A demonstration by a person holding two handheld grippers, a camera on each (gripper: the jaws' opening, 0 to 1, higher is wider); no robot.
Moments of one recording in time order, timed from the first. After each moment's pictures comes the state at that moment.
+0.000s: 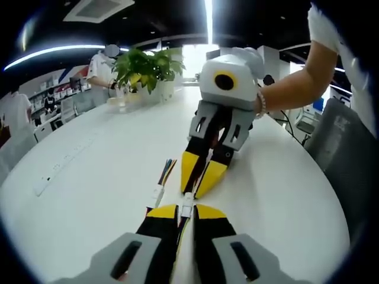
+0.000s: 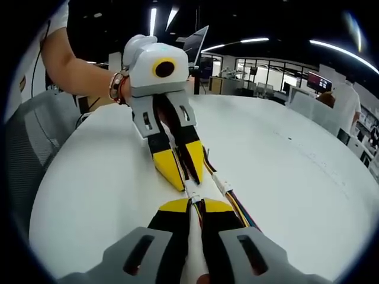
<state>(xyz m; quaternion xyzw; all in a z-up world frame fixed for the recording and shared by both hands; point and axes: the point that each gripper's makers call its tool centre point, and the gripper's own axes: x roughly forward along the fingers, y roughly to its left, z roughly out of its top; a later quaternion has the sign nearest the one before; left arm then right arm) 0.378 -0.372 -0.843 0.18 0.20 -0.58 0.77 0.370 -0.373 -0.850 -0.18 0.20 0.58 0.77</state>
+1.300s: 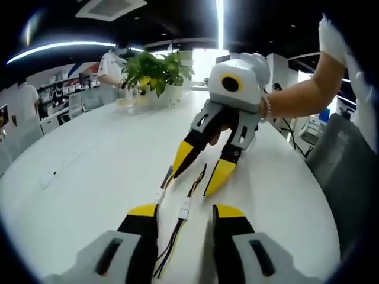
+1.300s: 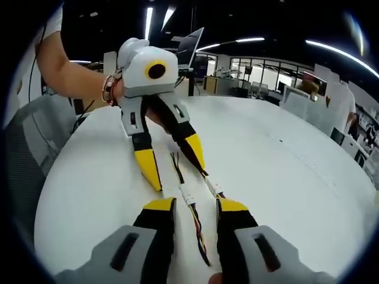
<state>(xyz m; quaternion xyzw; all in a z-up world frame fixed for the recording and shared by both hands) 0.374 -0.366 -0.826 0.14 0.21 -0.56 0.79 0.373 -0.381 -0.831 -0.19 0.20 0.56 0.78</state>
